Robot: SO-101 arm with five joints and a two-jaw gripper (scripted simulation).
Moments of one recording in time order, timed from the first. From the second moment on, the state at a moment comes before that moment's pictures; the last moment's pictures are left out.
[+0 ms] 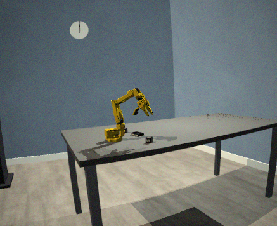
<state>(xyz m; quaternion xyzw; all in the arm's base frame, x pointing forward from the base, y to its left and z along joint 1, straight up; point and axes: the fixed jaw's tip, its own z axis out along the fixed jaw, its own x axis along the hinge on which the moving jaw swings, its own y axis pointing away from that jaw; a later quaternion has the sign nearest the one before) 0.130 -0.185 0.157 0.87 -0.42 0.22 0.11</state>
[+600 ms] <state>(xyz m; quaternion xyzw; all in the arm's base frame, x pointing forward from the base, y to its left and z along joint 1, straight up) 0.118 -0.195 0.158 0.87 -0.42 0.21 0.13</state>
